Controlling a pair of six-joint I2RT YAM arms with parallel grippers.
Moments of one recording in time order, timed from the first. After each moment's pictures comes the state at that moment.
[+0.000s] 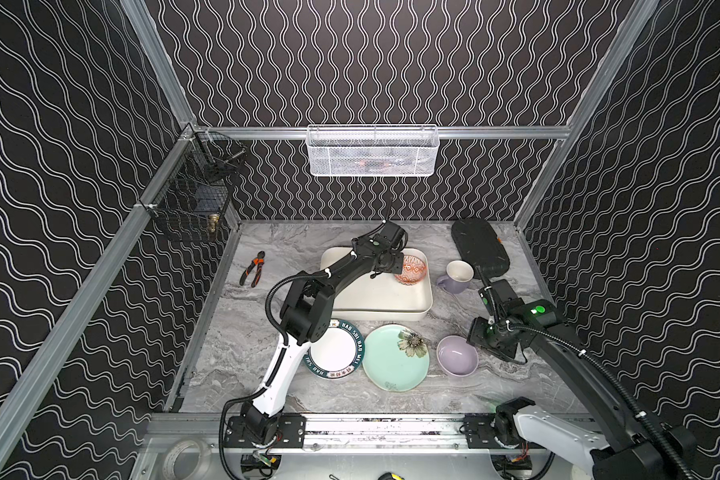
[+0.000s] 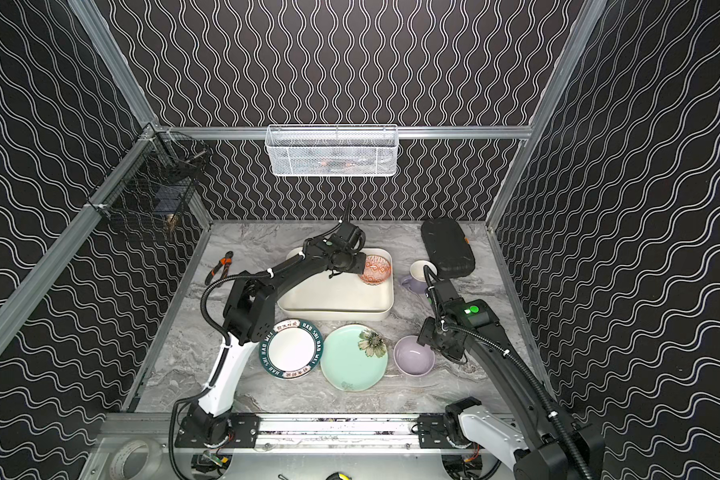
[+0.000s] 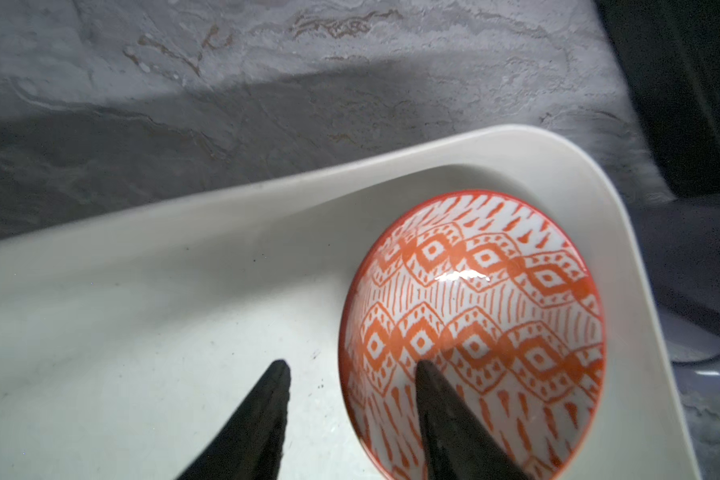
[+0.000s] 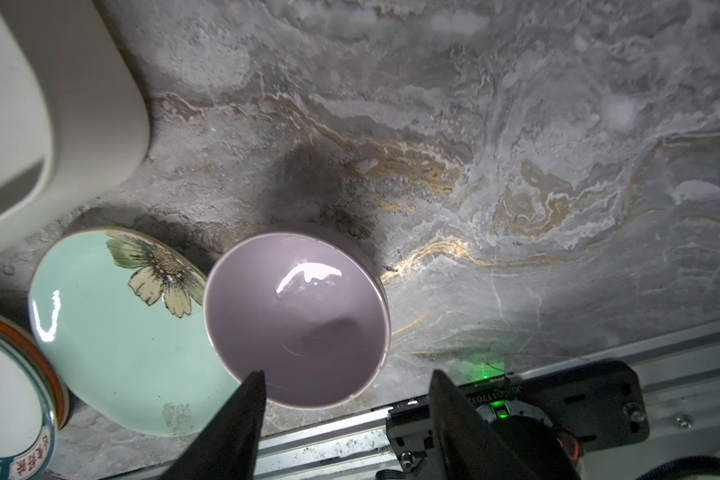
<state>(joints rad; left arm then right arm) -0.55 2.33 2.05 -0.67 -0.02 -0.36 0.34 1.05 0.91 -1.23 0.01 0.76</state>
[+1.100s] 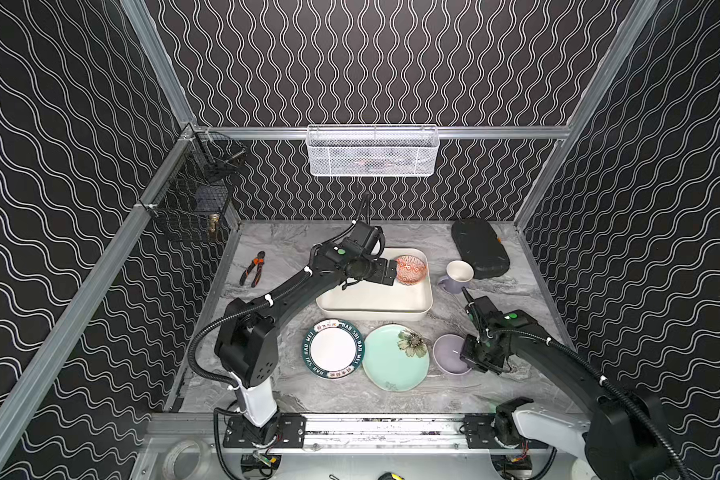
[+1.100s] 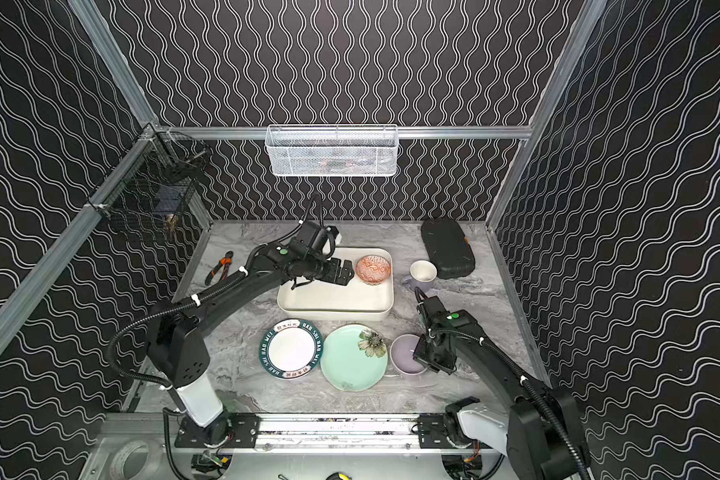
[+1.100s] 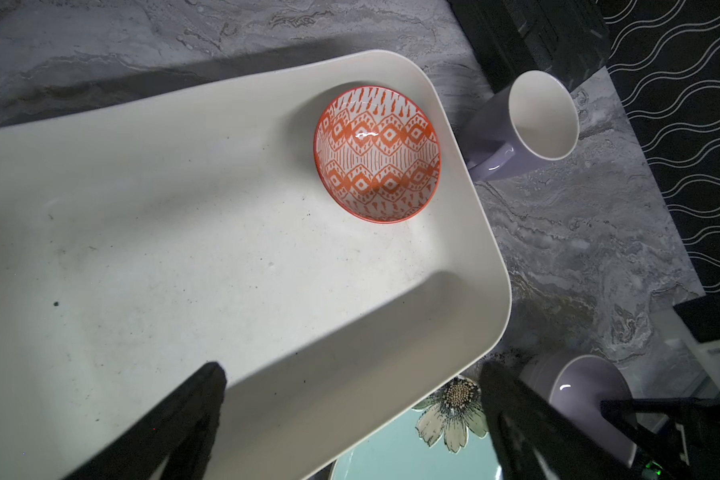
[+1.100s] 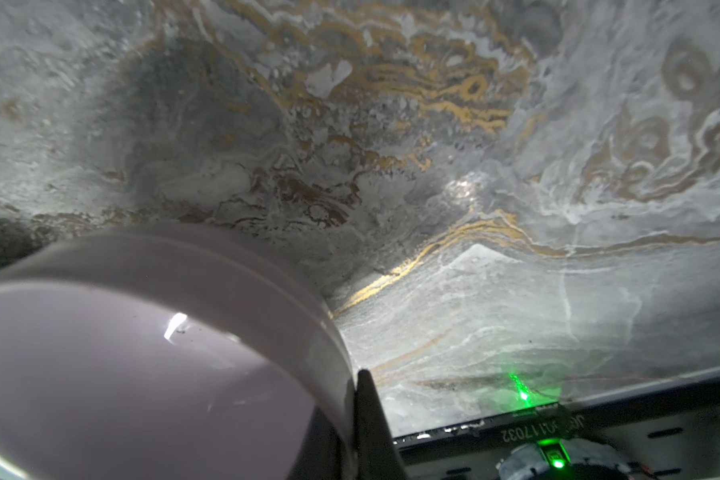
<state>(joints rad) -0.55 1.77 1.57 -0.68 0.10 -0.31 0.34 1.16 0.70 -1.05 -0.07 0.80</state>
